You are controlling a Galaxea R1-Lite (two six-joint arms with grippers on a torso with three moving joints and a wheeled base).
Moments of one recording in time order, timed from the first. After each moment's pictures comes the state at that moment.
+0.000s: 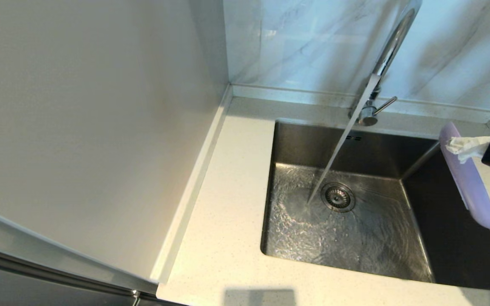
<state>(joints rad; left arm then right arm) 0.00 0.00 0.00 0.00 0.00 0.00 0.04 1.25 -0.91 -0.12 0.09 0.35</state>
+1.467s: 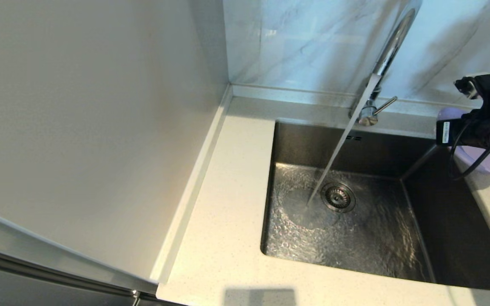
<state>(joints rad) 0.00 0.00 0.00 0.00 0.00 0.00 -0.13 1.74 -1.29 -0.15 -0.09 -0.14</state>
